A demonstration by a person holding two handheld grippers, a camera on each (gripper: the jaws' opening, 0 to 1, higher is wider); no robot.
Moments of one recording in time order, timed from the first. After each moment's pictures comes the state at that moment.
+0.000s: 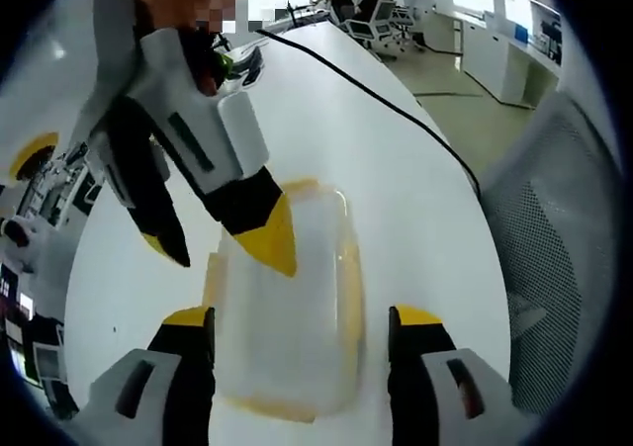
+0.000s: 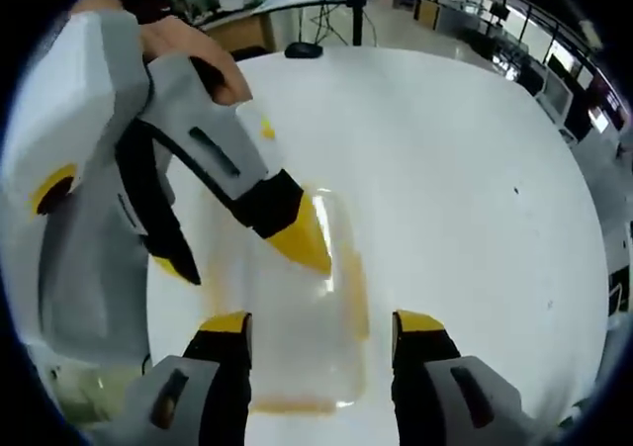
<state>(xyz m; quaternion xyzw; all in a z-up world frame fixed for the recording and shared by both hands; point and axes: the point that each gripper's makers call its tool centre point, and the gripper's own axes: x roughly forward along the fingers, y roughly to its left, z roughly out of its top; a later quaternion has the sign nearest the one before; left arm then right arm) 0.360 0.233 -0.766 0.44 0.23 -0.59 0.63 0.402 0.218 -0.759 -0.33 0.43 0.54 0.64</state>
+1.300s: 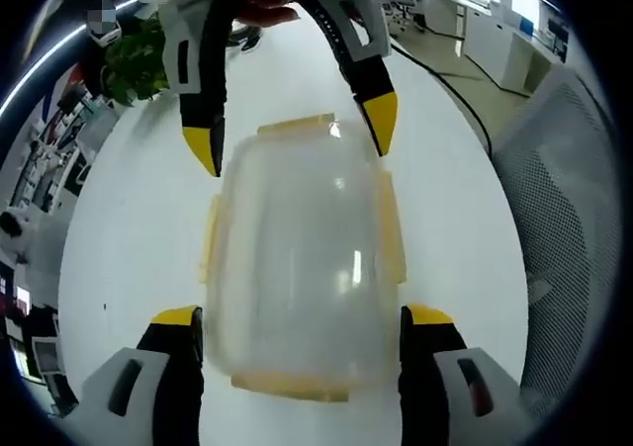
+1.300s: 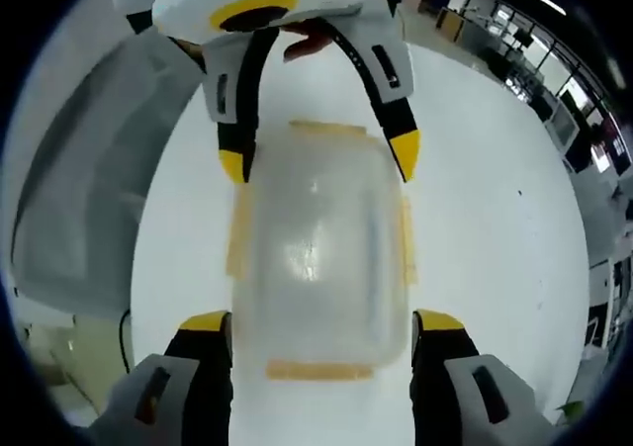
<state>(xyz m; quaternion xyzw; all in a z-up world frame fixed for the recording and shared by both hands) 0.382 0.258 -0.800 0.48 0.27 -0.58 0.60 0.366 0.186 -0.785 -0.41 0.39 0.55 0.61</state>
